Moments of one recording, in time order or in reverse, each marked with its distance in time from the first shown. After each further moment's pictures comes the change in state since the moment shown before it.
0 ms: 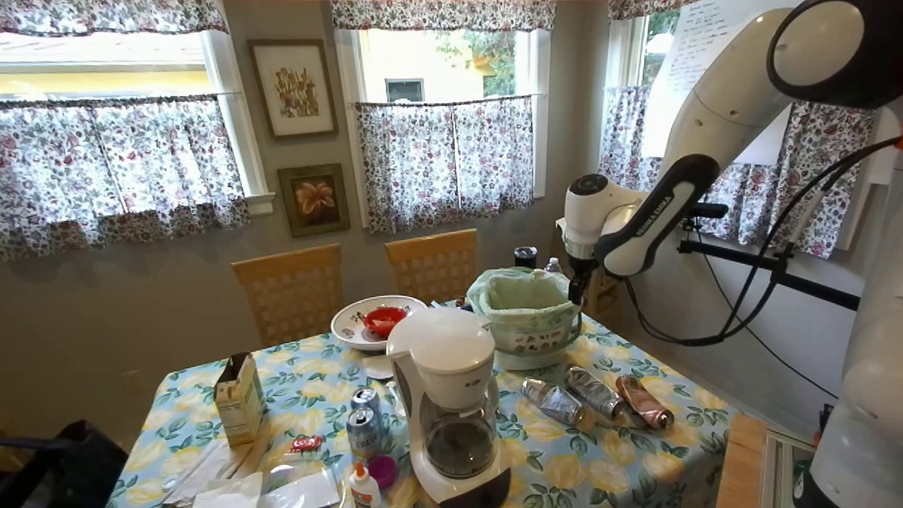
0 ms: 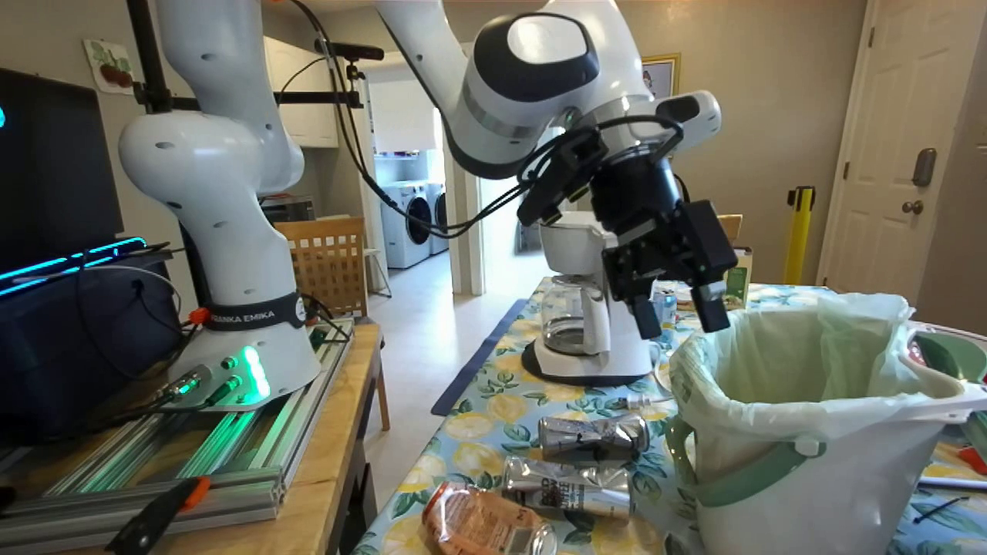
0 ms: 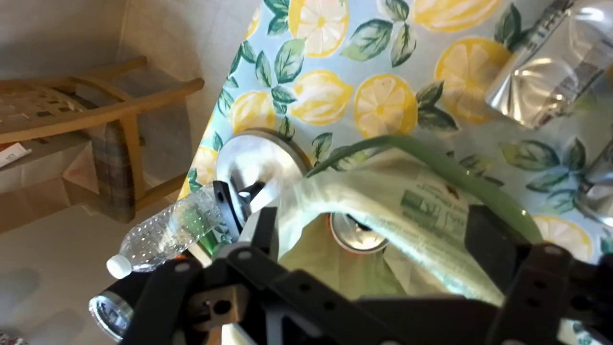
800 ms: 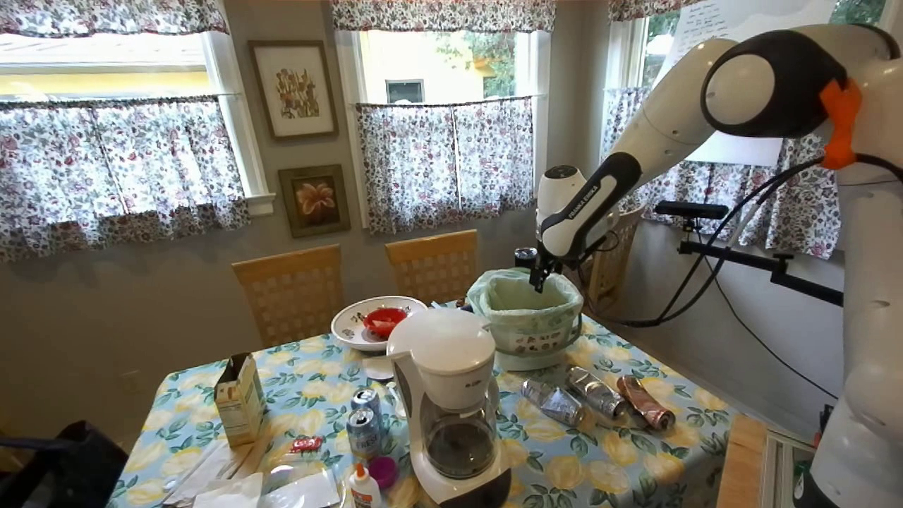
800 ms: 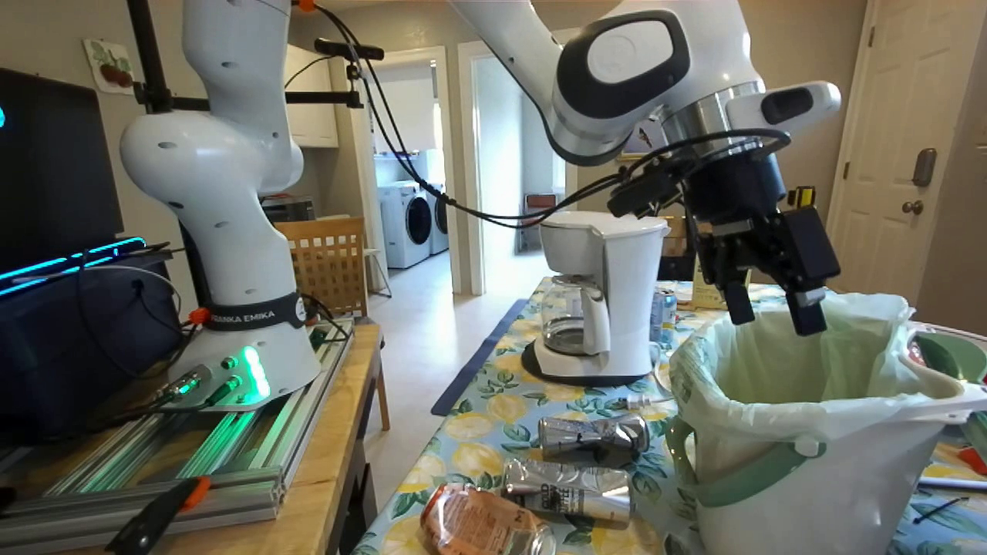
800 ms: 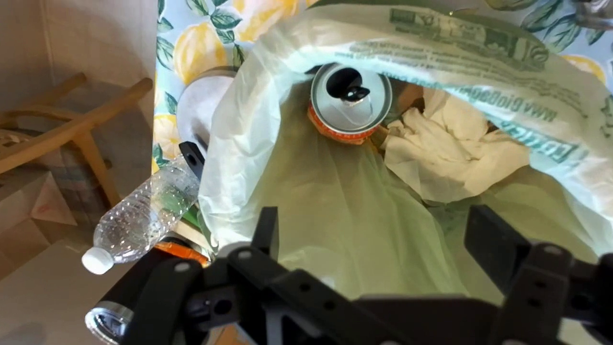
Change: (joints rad) arm 0.018 0.206 0.048 0.281 0.481 -0.051 -0.130
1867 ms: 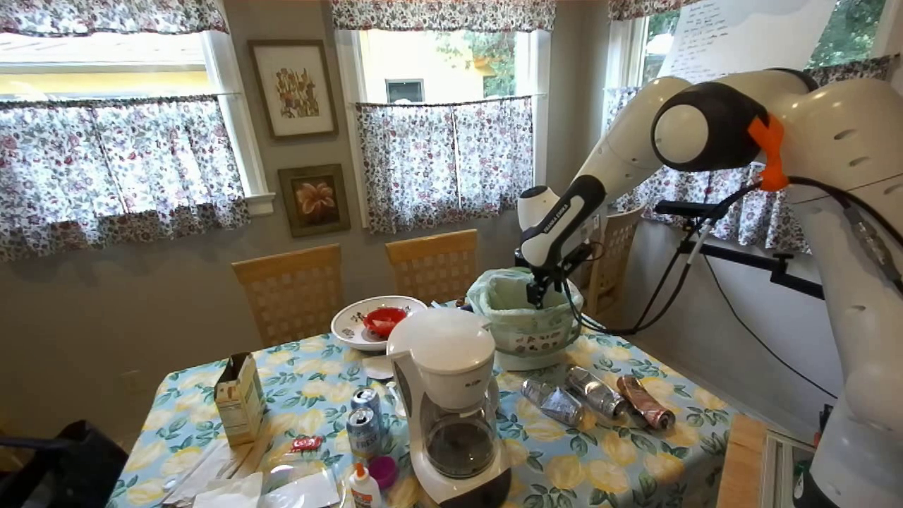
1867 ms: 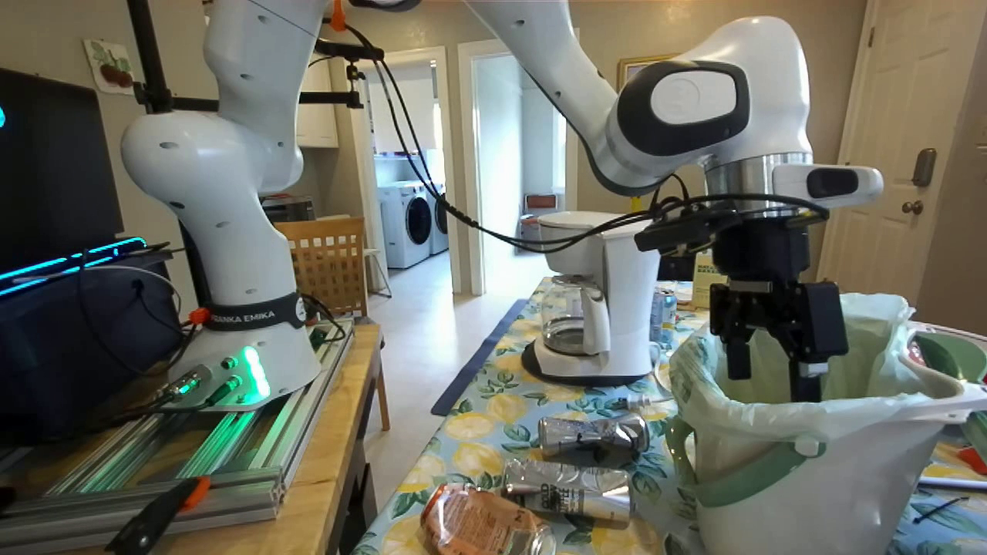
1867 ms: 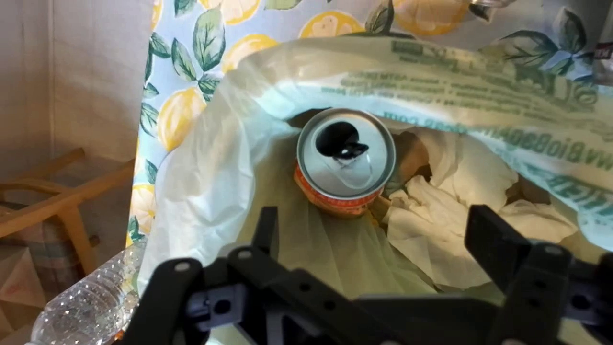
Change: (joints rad) arm 0.010 0.196 0.004 0.205 0.030 -0.233 -0.001
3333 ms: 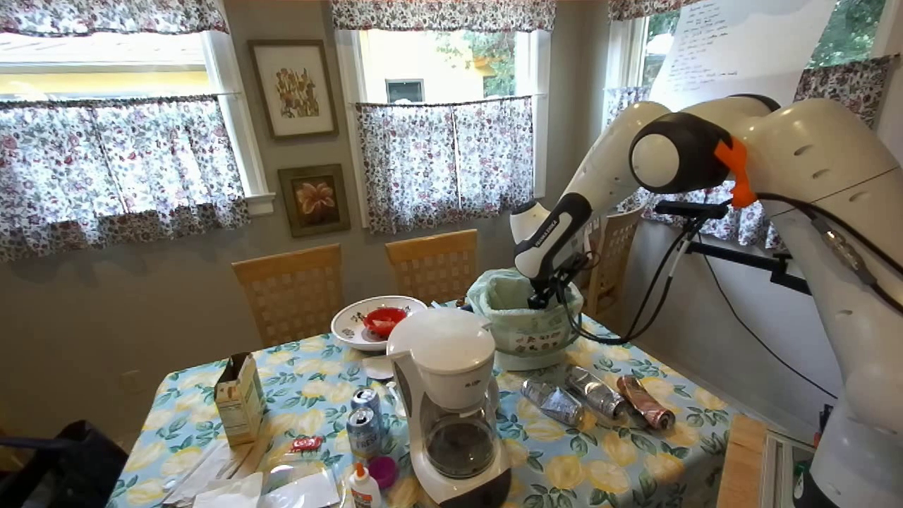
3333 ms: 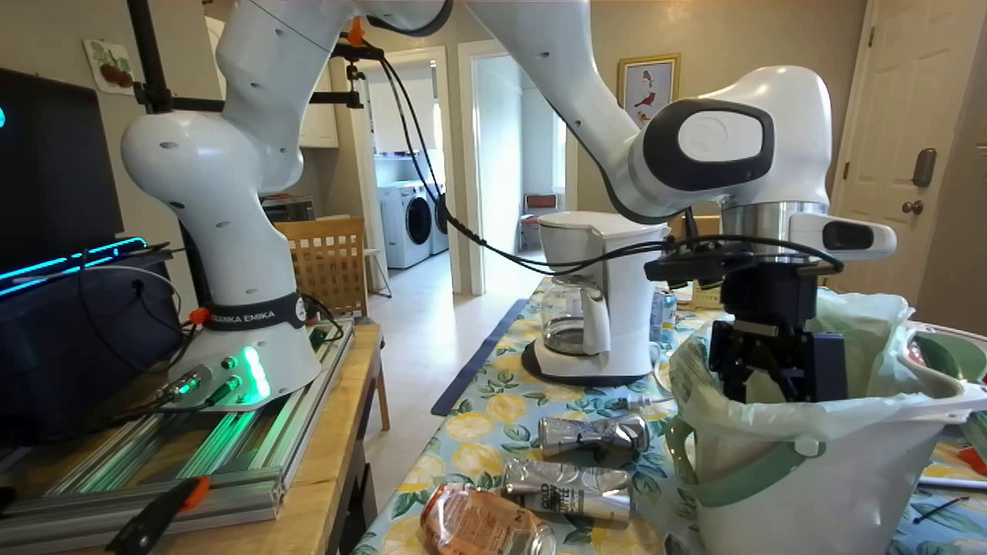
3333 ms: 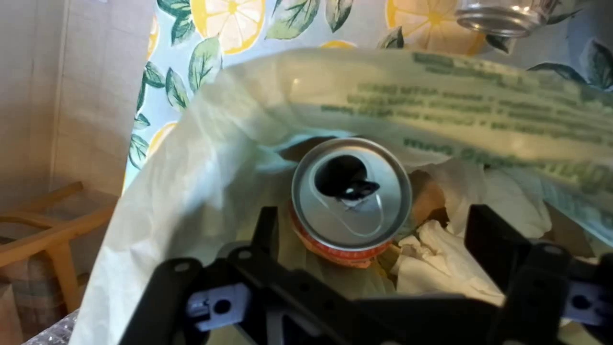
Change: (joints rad) arm 0.001 0.122 -0.006 0.105 -0.003 -0.091 -0.004
